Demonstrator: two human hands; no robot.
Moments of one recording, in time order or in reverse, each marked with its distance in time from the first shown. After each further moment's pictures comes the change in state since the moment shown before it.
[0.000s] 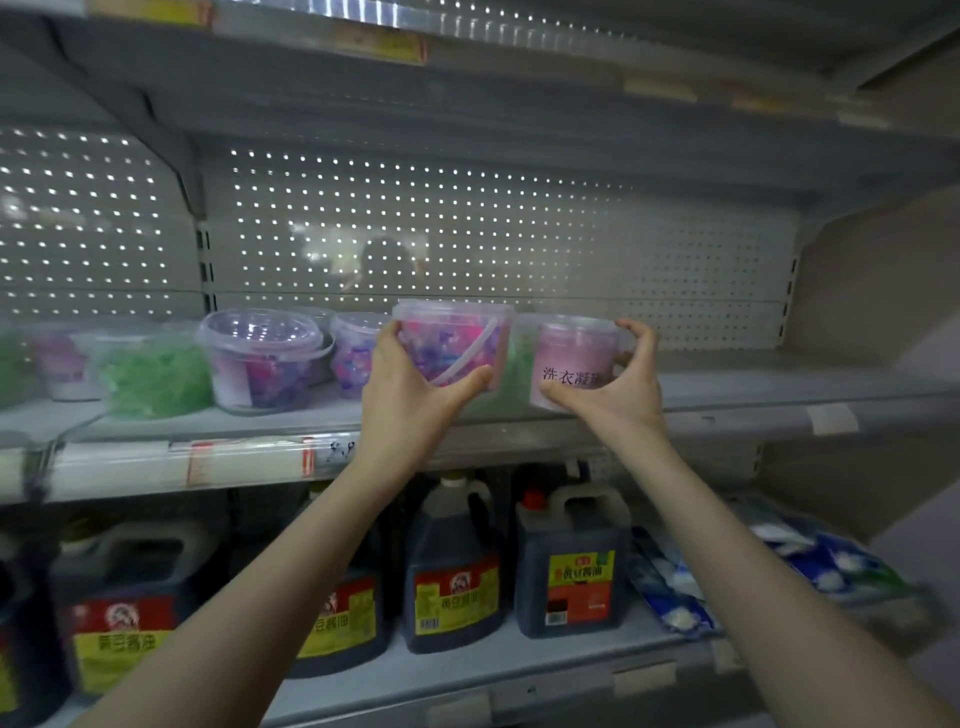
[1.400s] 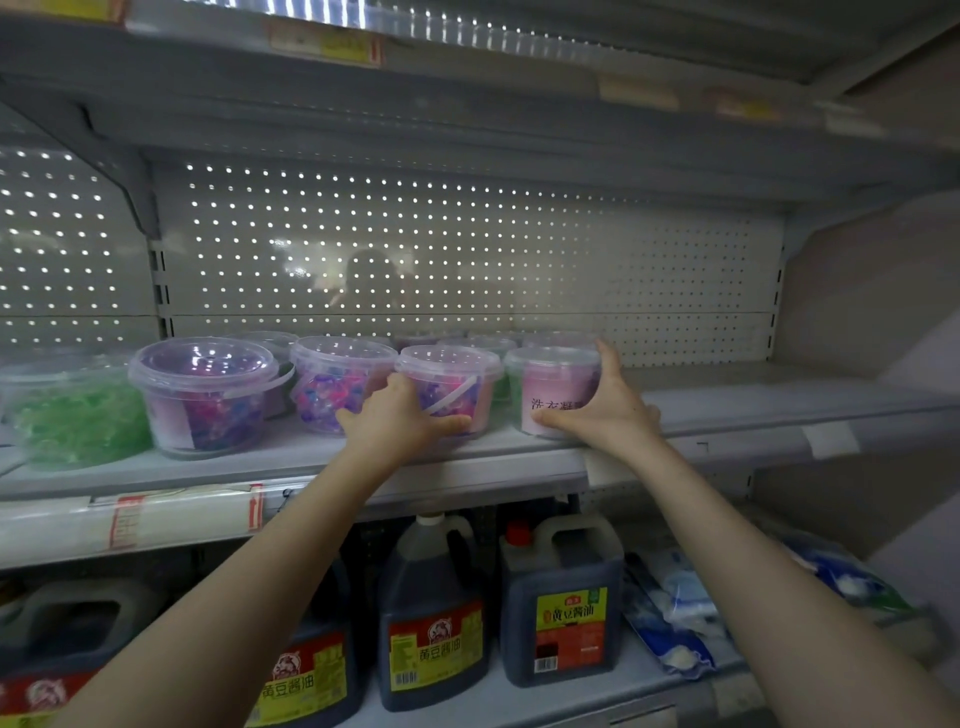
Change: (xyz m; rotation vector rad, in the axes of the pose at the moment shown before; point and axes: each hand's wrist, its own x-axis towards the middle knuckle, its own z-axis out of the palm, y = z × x) left_hand 0.051 -0.017 0.040 0.548 -0.371 -0.207; right_hand 0.061 0.032 -0.001 -0.516 -0.211 0.114
